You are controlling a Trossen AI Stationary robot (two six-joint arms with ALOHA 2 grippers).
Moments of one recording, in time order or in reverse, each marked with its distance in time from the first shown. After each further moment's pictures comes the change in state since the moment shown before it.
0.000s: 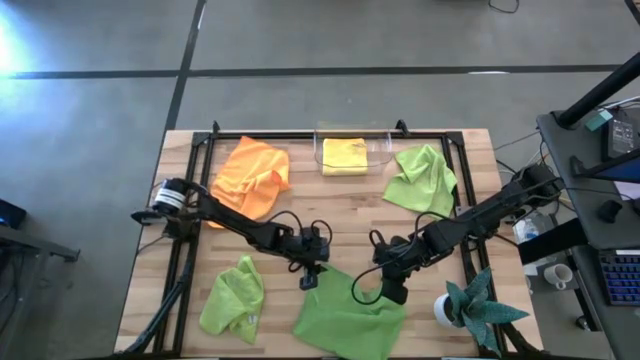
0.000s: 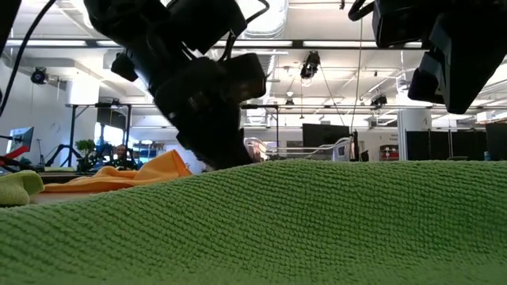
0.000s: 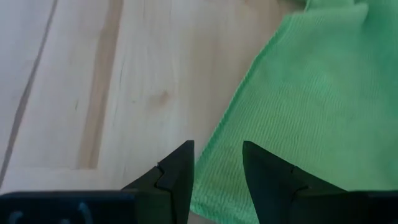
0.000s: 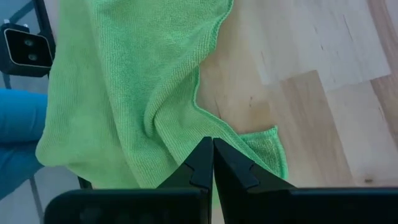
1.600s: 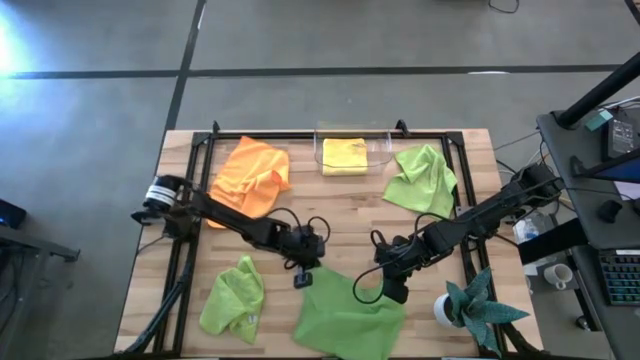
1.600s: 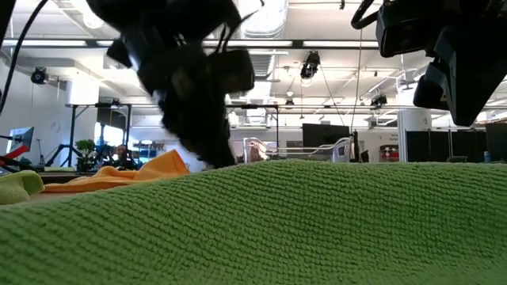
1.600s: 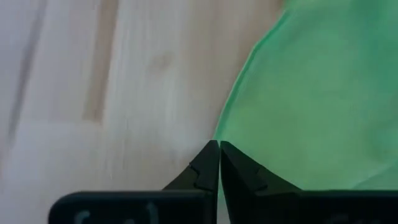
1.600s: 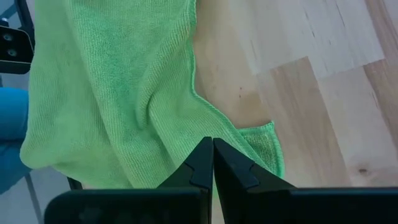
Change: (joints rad) left arm 0.003 -0.084 0.002 -0.139 0.062 -0.041; right arm 0.000 0.000 -0.026 -0.001 0.001 0.024
